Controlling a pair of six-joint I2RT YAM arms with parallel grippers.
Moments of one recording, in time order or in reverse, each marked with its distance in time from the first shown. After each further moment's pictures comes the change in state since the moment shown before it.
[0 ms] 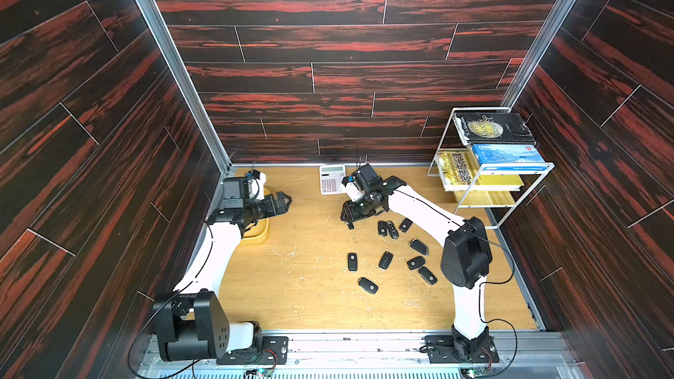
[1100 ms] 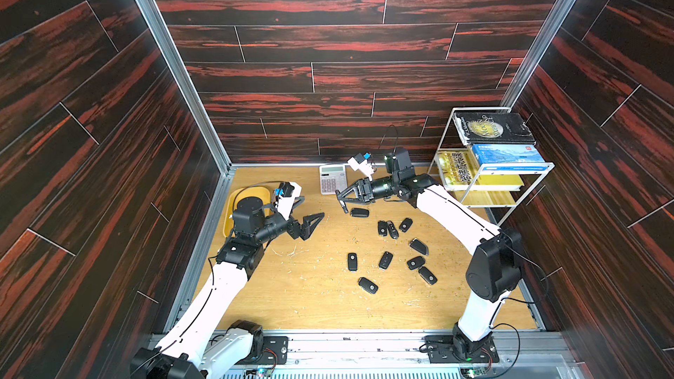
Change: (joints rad) left arm -0.257 -0.311 -0.310 0.473 0.204 0.272; right arm -0.128 -0.194 -0.180 0.456 -0.790 0.274
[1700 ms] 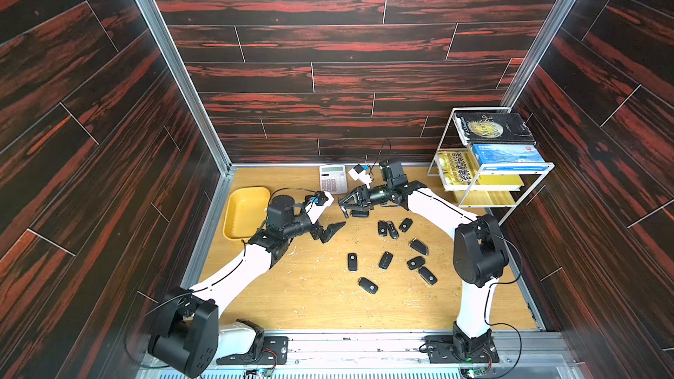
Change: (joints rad) left arm -0.156 0.295 0.041 0.205 -0.048 0.239; right arm -0.044 0.148 -0.053 0.100 -0.005 0.021
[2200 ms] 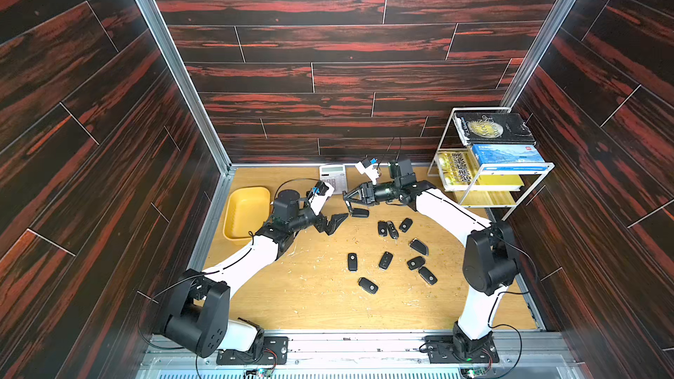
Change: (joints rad) left arm -0.003 0.093 0.100 -0.037 -0.073 -0.225; right arm -0.015 -0.119 -0.056 0.034 0.126 -0.063
